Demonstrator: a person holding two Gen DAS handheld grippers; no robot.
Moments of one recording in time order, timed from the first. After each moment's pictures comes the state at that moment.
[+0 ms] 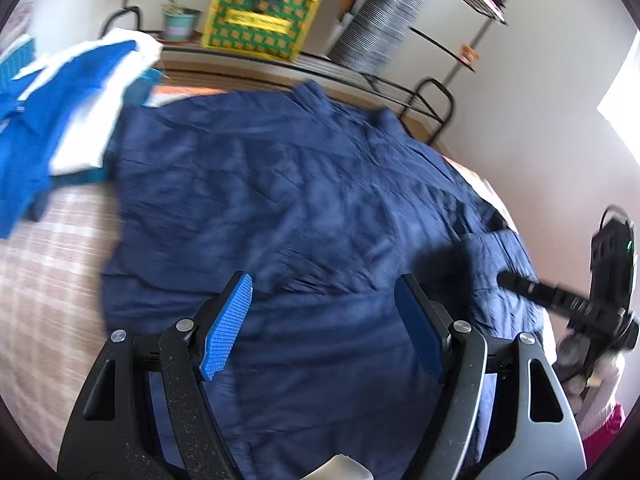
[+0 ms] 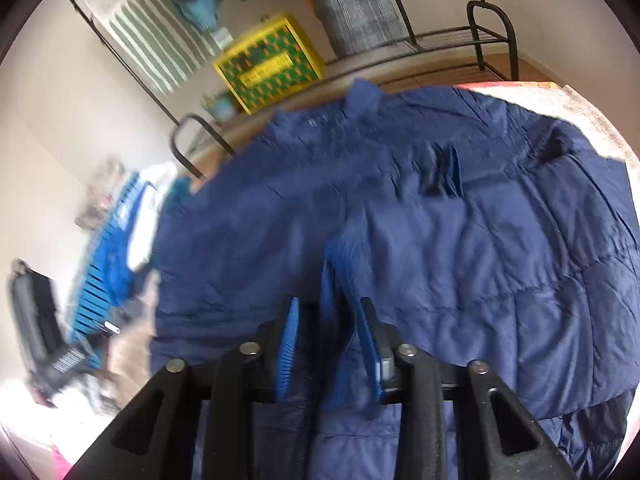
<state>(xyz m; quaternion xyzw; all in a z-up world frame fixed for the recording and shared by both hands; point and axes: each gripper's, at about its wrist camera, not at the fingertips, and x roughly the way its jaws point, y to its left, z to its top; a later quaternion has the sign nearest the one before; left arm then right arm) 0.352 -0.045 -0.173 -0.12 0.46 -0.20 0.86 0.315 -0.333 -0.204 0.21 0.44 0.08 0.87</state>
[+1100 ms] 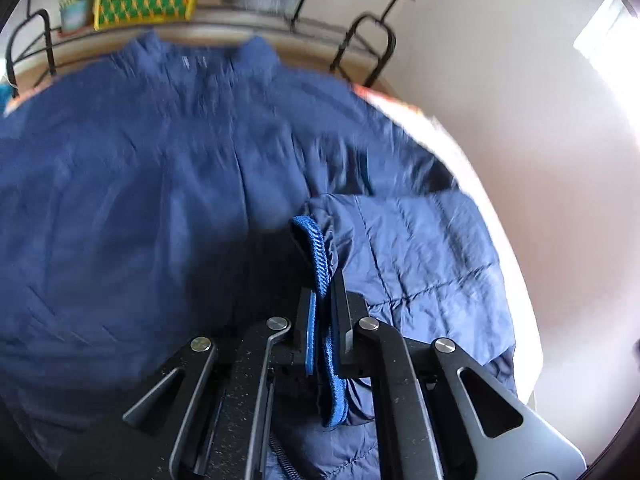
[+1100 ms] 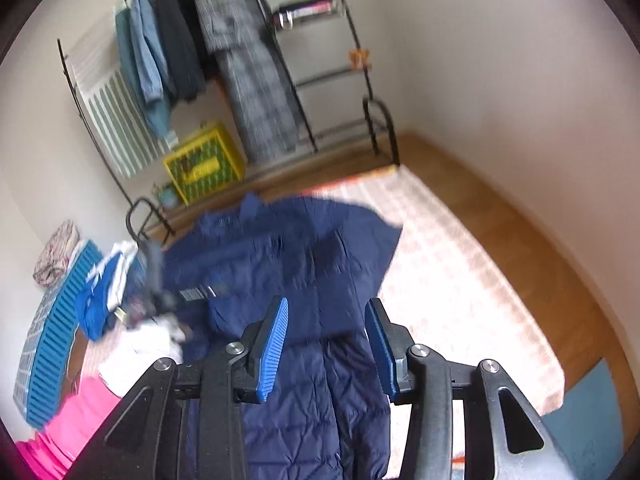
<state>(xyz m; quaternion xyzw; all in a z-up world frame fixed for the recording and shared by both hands) 0.391 -0.235 -0.189 -0.08 0.50 -0.27 0.82 0.110 -0.466 -0.097 0.18 0.34 -0.08 0.92</state>
